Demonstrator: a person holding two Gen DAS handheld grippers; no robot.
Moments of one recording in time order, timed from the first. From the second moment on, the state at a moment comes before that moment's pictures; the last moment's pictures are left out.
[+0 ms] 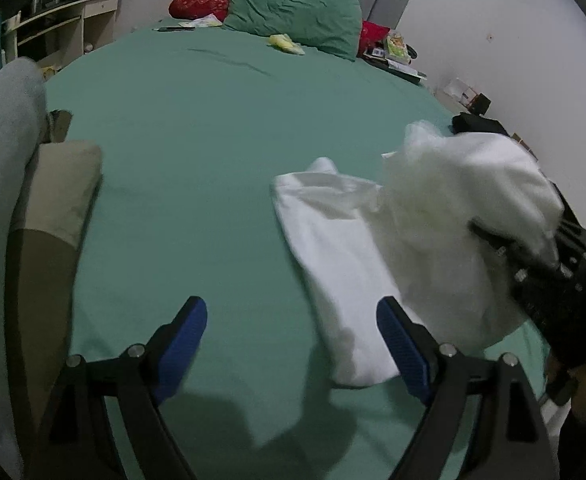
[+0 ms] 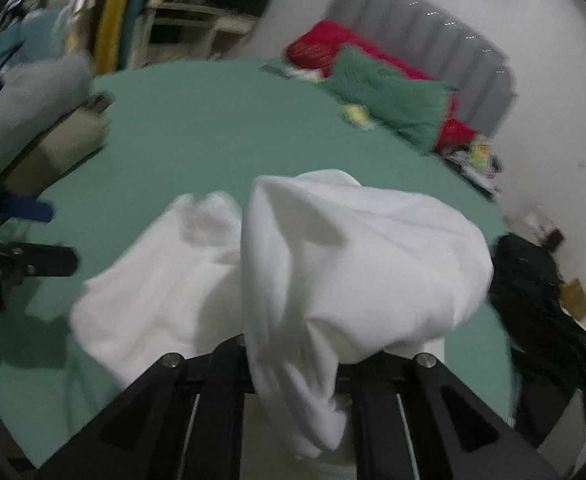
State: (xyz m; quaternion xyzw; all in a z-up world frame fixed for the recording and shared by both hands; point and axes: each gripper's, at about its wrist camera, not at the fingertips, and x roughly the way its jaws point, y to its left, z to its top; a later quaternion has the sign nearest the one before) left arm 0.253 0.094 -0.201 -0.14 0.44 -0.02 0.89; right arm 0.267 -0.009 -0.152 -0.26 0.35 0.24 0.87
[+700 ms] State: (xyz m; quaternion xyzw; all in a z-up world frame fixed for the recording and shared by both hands) left arm 0.253 0.113 -0.178 -0.23 0.36 -0.07 0.90; right arm 0.222 -0.074 -0.133 -0.07 0.39 0.34 0.85
